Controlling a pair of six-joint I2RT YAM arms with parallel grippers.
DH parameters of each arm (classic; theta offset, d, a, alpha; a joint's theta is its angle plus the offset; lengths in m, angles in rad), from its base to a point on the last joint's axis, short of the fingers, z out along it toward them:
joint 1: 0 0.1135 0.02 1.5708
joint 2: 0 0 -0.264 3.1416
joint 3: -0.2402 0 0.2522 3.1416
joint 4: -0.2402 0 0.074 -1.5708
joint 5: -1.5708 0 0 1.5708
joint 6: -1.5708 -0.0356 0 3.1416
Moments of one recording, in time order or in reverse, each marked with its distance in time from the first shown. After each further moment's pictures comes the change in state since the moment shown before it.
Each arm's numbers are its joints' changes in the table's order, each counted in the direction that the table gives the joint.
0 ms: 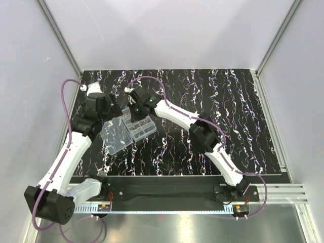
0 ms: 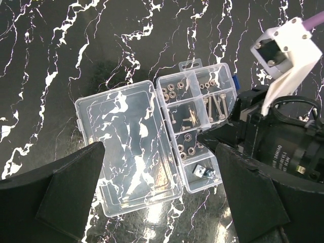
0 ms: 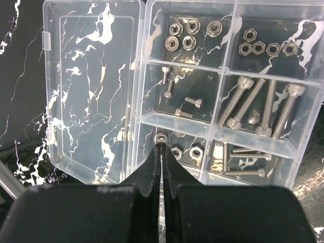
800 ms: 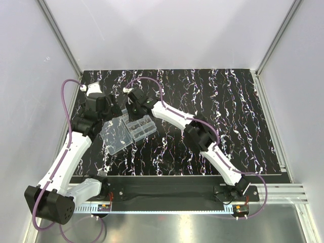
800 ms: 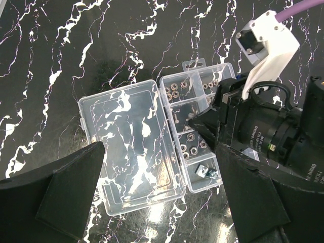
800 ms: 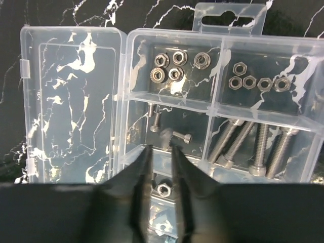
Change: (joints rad) left arm 0.000 0.001 0.000 -0.008 0.013 0.000; right arm 0.000 -0.124 -0.119 0.033 -0.045 0.003
